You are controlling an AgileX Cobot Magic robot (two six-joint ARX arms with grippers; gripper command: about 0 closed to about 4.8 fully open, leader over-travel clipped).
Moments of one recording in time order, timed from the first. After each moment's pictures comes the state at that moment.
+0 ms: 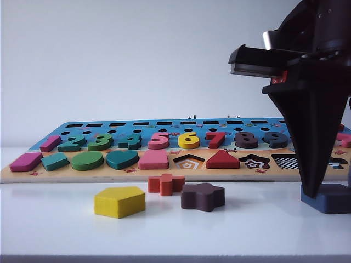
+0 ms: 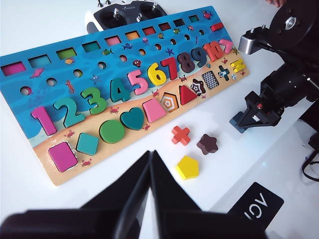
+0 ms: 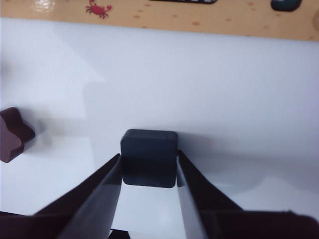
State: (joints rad) left arm -0.40 0.37 0.76 -0.90 0.44 -0.07; right arm 0.87 1.31 0.87 -0.96 -0.01 0.82
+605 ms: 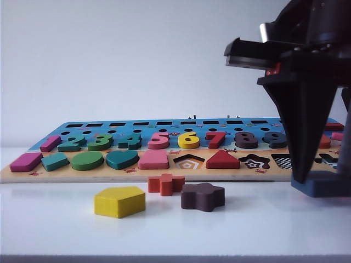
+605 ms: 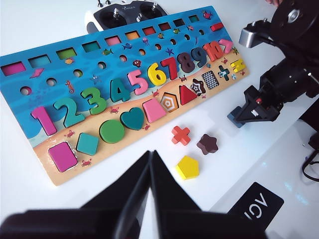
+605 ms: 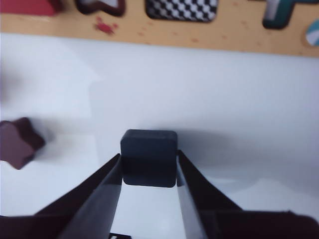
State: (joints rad) left arm -0.40 0.37 0.76 -0.90 0.44 -0.07; right arm 0.87 1.31 0.90 -0.97 0.02 0.82
